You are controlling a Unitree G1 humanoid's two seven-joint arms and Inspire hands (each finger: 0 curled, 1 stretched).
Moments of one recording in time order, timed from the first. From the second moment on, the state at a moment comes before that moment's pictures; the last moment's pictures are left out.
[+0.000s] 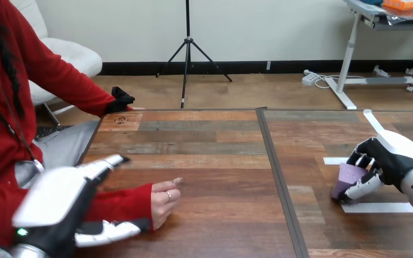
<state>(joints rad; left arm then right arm) 0.25 0.45 0.15 -0.02 0.77 -0.44 0.03 -0.59 -0.63 0.28 1.06 -0.51 -0.21 0.00</state>
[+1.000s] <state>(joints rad) 0.19 0.51 0.08 0.00 0.87 -0.36 0.16 -0.59 -0.63 0.28 1.03 -0.51 -0.21 0.00</state>
